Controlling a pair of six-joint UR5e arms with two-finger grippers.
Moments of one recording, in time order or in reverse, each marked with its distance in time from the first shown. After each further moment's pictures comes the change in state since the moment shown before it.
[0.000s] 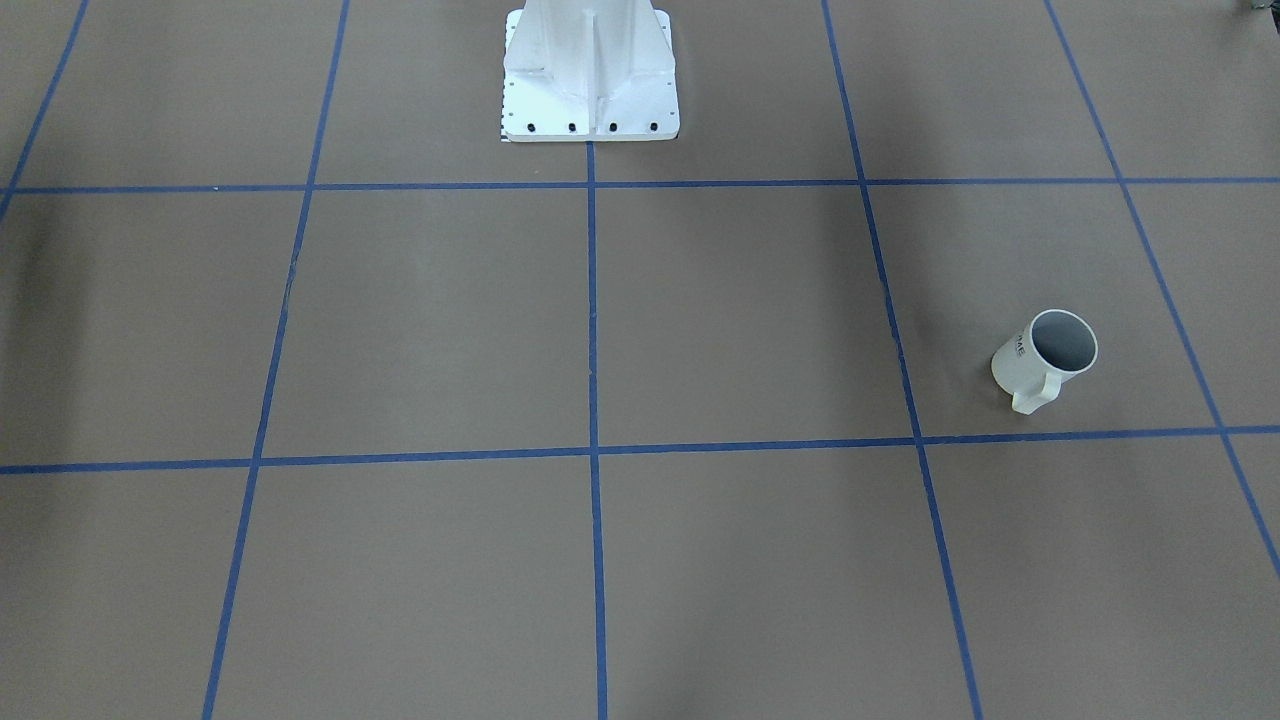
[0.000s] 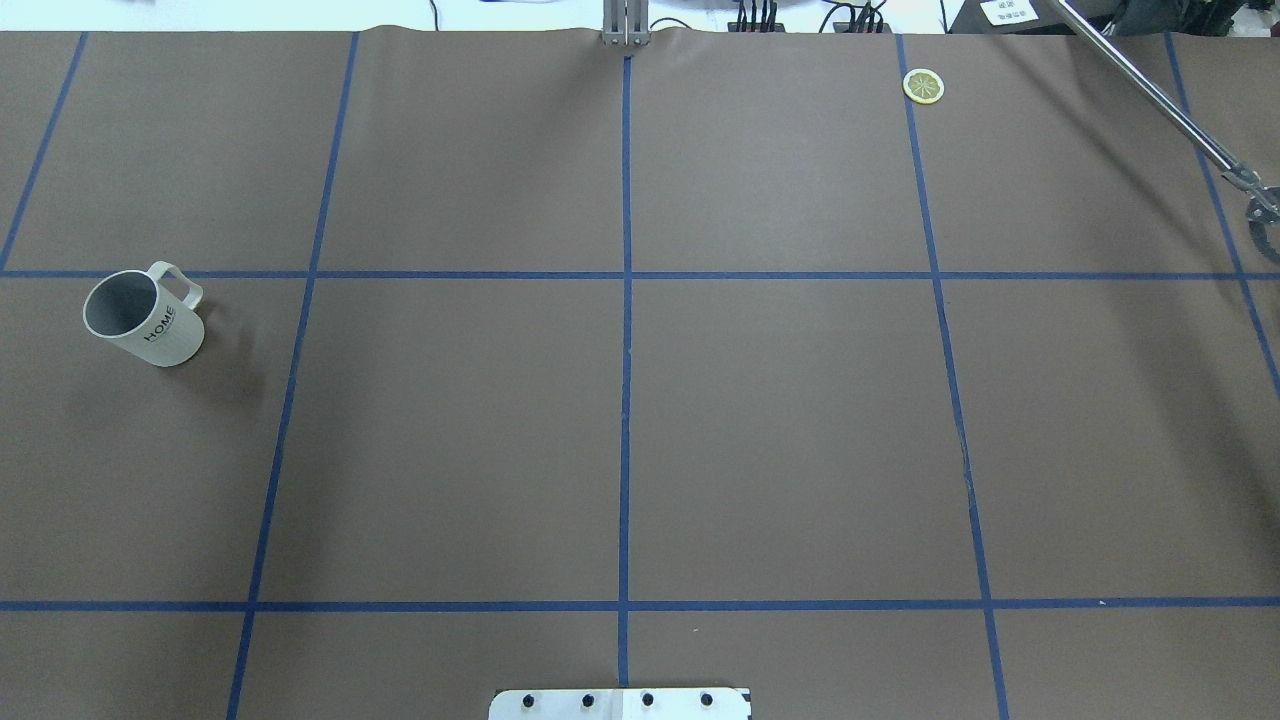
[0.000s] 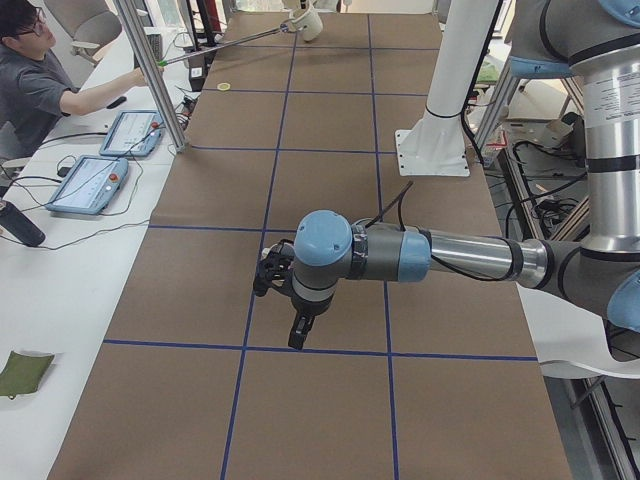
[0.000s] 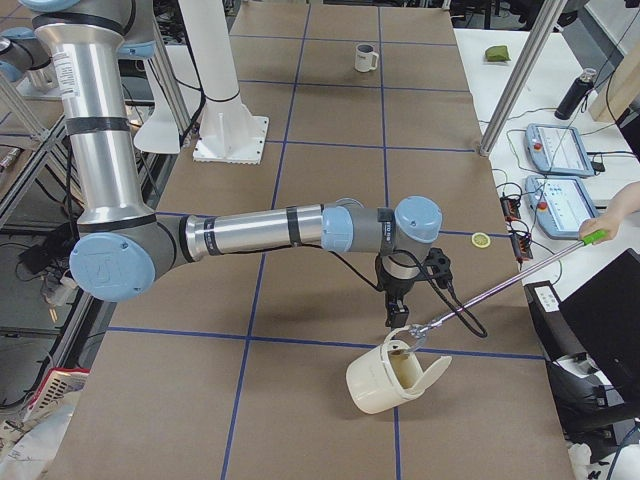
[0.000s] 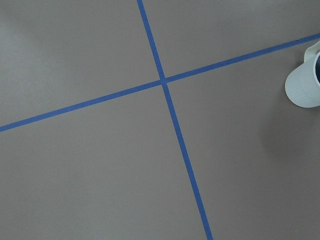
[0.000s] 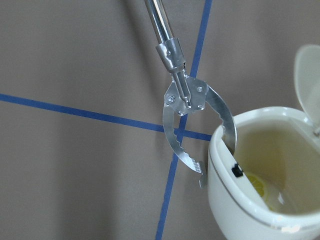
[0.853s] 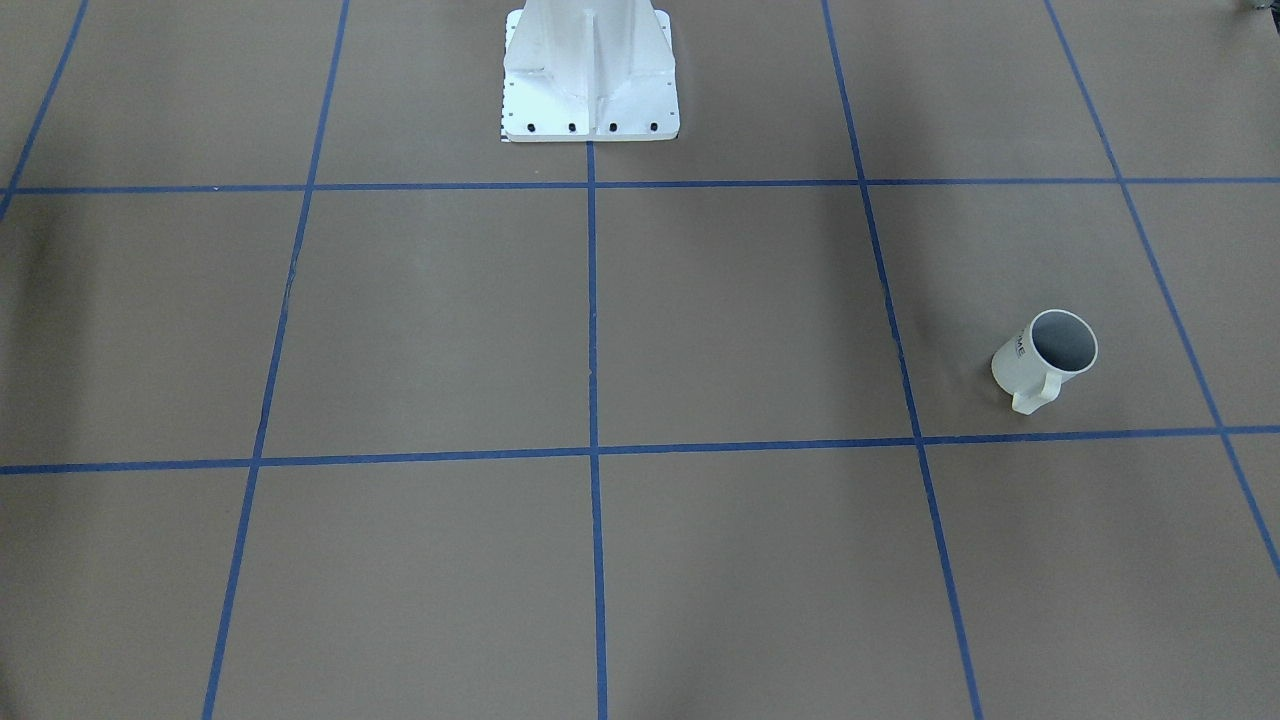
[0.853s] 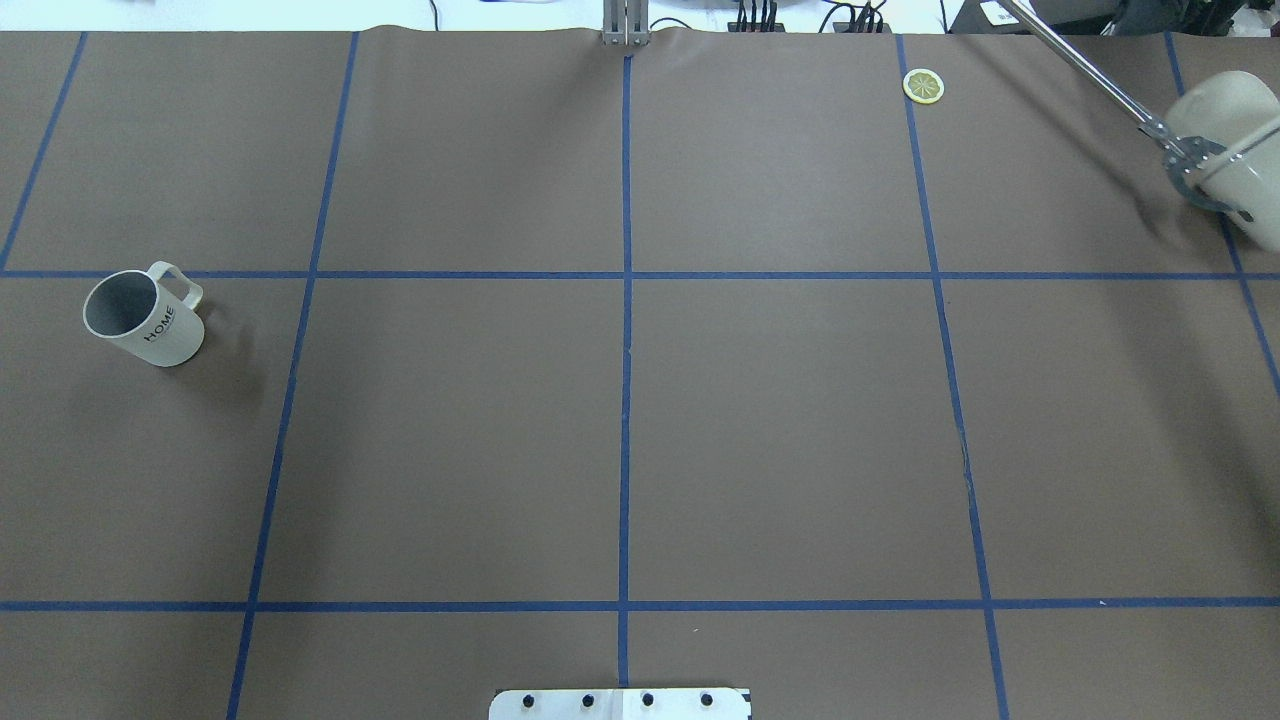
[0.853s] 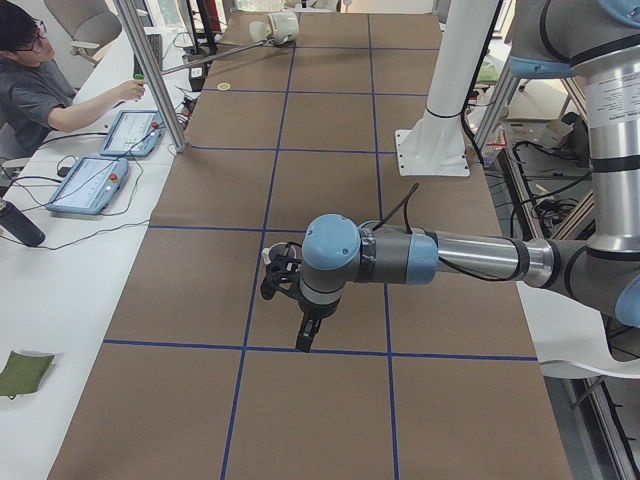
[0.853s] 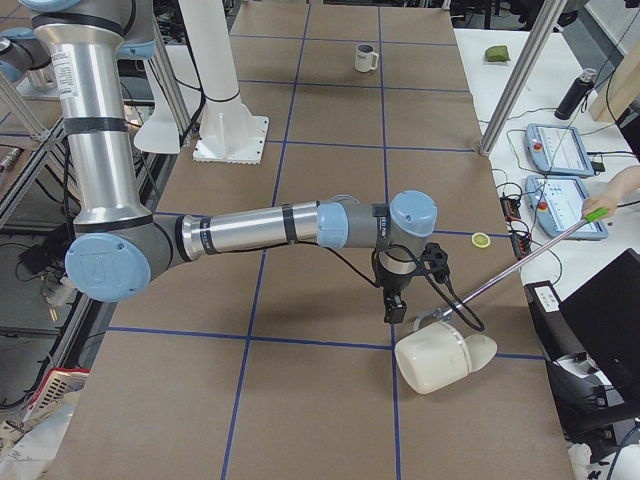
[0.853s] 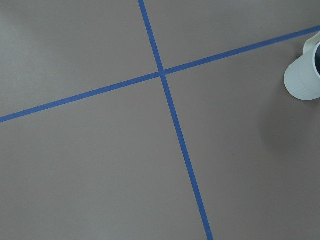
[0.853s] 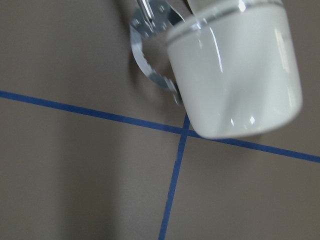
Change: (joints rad) left arm -0.001 0.010 -0.003 0.000 0.001 0.000; right arm 0.000 -0.018 0.038 -0.001 0.001 0.004
